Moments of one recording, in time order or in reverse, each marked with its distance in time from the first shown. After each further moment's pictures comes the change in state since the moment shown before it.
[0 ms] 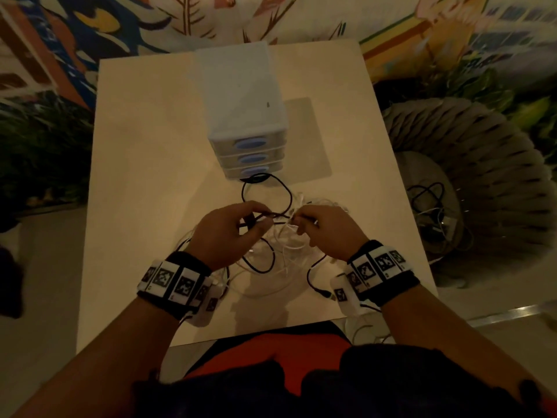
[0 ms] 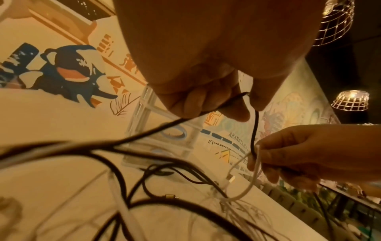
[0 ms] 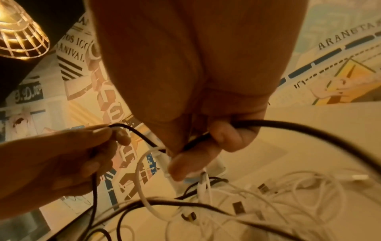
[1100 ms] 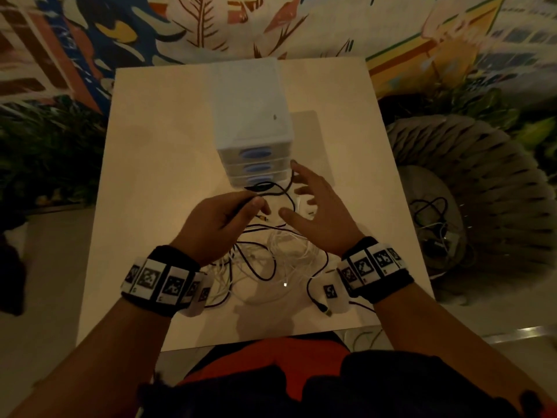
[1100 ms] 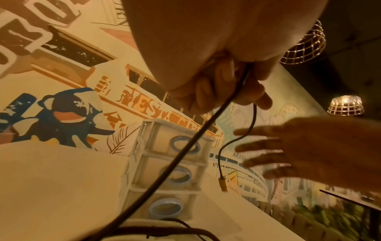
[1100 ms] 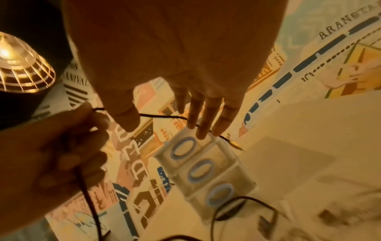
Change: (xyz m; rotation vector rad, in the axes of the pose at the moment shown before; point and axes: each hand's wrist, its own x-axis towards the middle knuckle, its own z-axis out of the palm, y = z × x) left_hand 0.006 0.030 -0.041 -0.098 0.059 0.094; right_hand 0.013 -0.031 -0.017 0.262 0.230 -0.208
